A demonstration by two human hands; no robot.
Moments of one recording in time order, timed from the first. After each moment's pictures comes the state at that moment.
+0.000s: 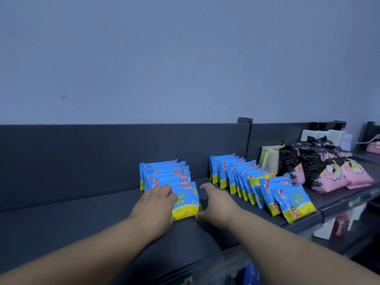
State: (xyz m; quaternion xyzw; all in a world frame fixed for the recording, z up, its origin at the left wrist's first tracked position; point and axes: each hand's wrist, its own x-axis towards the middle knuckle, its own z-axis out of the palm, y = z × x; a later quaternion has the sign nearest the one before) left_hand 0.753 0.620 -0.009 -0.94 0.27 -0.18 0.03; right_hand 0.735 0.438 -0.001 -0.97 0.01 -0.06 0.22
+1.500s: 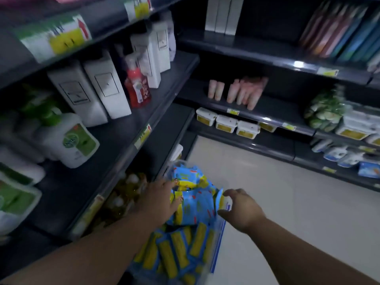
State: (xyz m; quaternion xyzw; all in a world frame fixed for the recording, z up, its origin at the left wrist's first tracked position) left_hand 0.663 -0.017 -0.364 -0.83 0.53 0.19 -0.03; right_hand 0.457 -0.124 -0.352 -0.81 0.51 0.13 0.27
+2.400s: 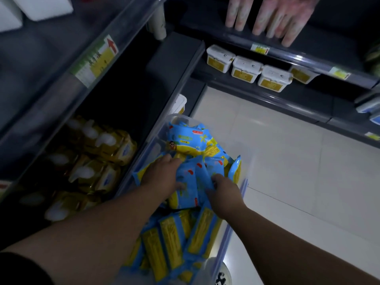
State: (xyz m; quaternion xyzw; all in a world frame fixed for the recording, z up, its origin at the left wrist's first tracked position) left_hand 0.672 -0.090 -0.548 -0.81 0.50 0.30 0.02; right_hand 0.508 -0.151 -0.553 -0.73 0.54 0.11 0.40
